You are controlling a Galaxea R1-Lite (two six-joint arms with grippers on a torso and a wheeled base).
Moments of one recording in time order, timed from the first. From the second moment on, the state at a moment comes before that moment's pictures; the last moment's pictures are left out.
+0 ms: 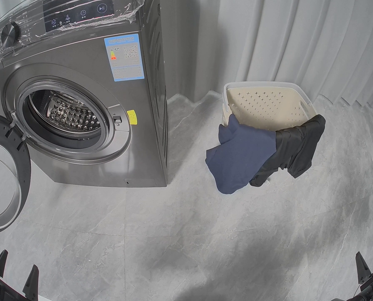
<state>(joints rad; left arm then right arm) 0.00 0.02 -0.02 0.00 0.01 -0.04 0.00 0.01 -0.02 0.00 0.01 0.00</state>
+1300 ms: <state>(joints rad) 0.00 0.02 -0.02 0.00 0.01 -0.04 0.00 0.02 -0.02 0.00 0.01 0.00</state>
